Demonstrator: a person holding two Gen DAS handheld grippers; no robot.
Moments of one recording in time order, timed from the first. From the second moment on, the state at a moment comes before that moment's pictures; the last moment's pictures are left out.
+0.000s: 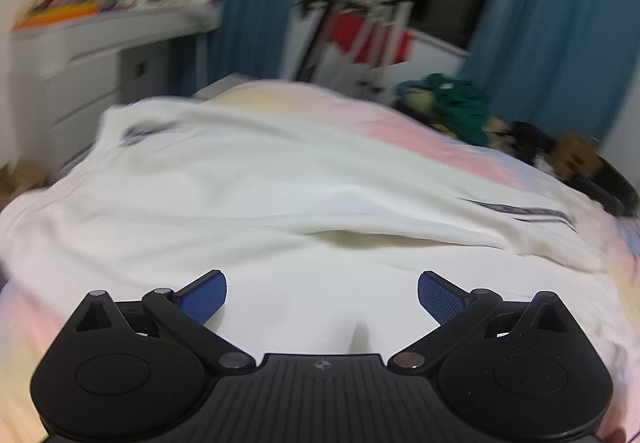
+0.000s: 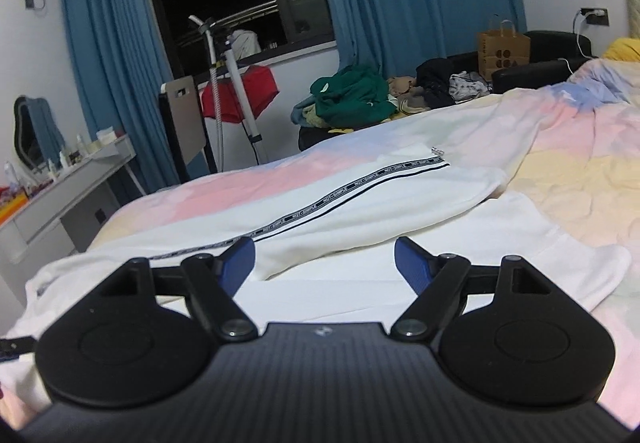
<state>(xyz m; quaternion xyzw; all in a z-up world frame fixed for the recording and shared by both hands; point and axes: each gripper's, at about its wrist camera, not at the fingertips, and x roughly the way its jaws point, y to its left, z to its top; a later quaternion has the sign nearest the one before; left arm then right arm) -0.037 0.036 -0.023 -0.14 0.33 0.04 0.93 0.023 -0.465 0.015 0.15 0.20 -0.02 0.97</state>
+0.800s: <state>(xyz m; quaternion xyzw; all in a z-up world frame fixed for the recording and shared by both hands) -0.052 0.222 -0.061 -0.47 0.43 0.21 0.75 0.026 -0.502 -0.003 0.22 0.24 -0.10 0.94</state>
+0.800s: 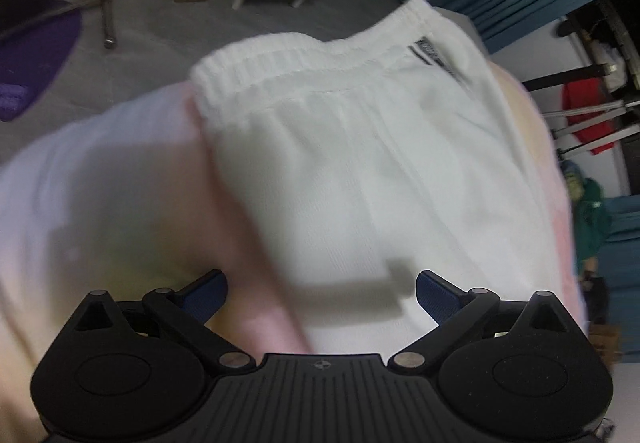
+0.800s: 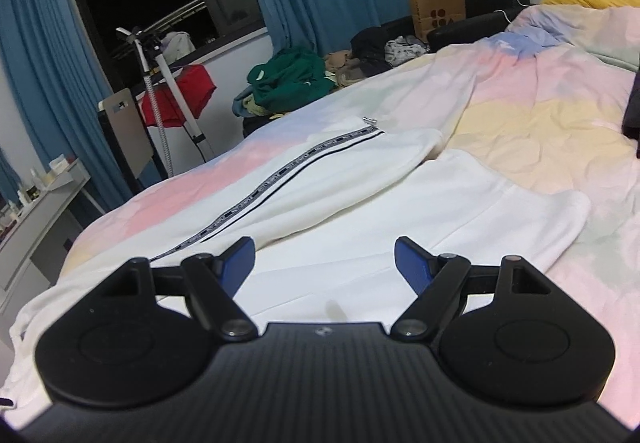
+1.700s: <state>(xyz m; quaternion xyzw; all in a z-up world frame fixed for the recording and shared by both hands) -0.069 0.222 -0.044 -0.57 0.32 0.08 0.76 0.011 -0.563 -0.022 0.37 0.24 -0.17 0.88</state>
